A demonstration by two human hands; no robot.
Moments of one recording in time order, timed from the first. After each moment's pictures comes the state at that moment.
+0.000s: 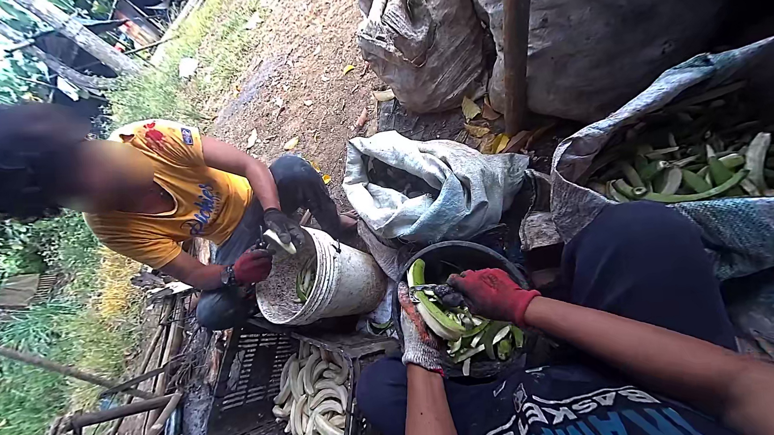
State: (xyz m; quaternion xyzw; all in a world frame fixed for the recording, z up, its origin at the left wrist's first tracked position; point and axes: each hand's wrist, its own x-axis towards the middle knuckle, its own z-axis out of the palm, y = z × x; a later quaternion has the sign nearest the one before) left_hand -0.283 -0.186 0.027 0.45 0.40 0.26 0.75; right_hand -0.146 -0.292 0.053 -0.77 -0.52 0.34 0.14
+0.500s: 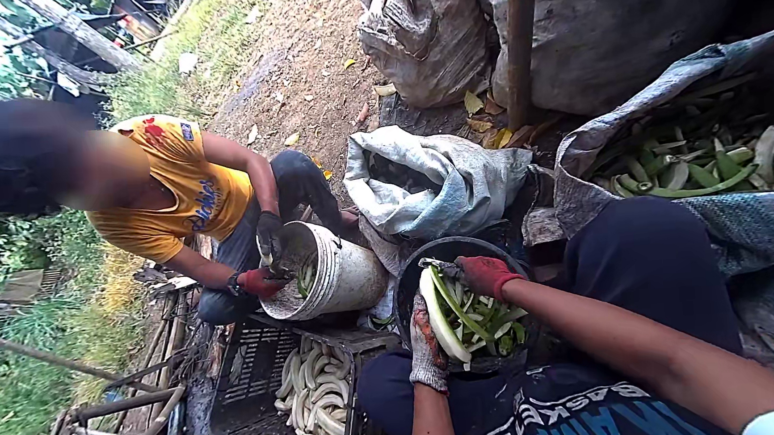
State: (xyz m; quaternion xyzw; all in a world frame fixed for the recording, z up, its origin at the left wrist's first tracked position) left_hand -0.312 -0.206 0.012 0.50 0.44 0.21 0.72; right_hand -0.128 -0.264 0.030 -0.81 -0.37 0.43 0.15
